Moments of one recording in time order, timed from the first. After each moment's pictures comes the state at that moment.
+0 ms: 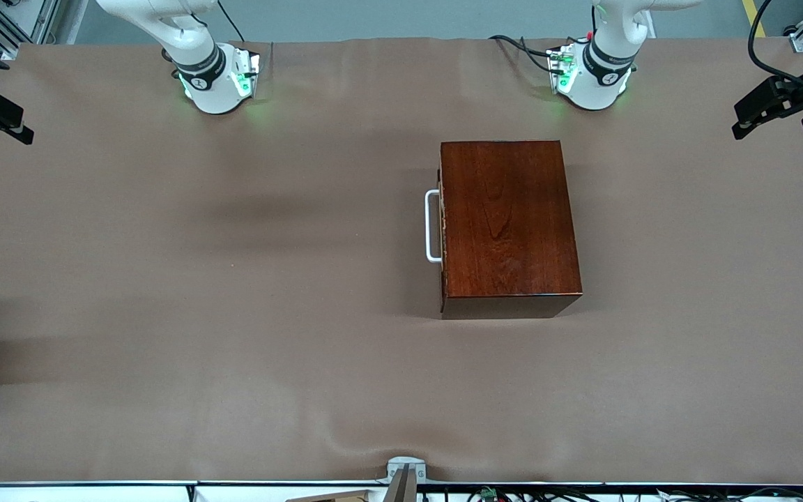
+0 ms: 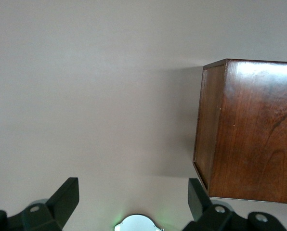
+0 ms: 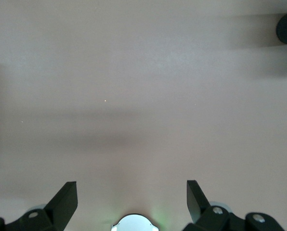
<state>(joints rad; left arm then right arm) -0.03 -0.10 -0.06 -1.52 0.04 1.39 -0.13 0.05 -0.07 -0.12 -1.48 0.00 1.35 -0.08</state>
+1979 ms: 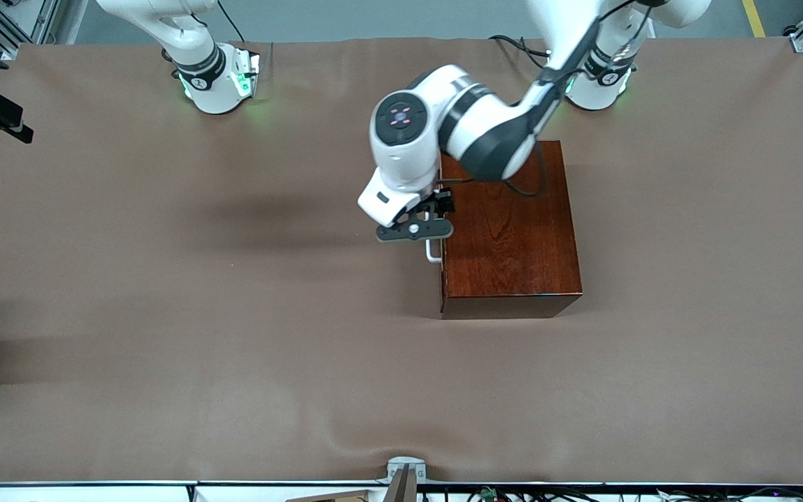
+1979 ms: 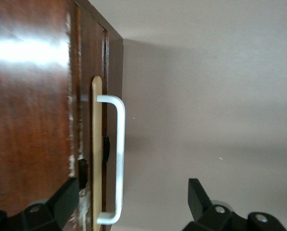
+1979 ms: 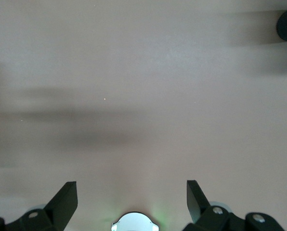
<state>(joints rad) -0.83 0.63 0.00 -1.26 0.03 1.80 -0.89 0.05 -0.07 -0.12 -1.48 0.00 1.35 -0.08</state>
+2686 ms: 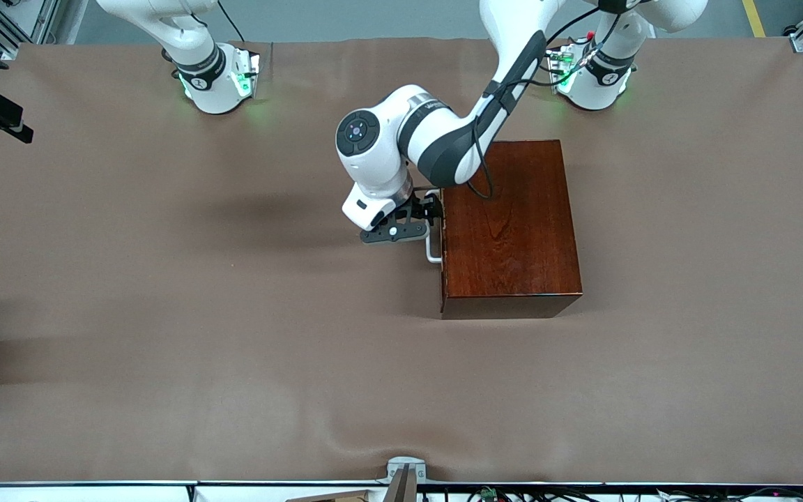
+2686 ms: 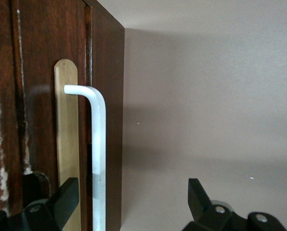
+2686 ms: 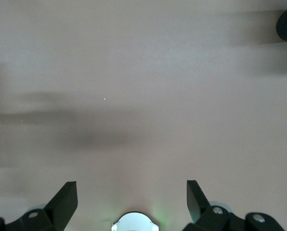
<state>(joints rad) -0.97 0.74 0.13 -1.25 0.05 1.82 -0.91 0.05 -0.07 -0.12 -1.48 0.00 1.35 -0.08</state>
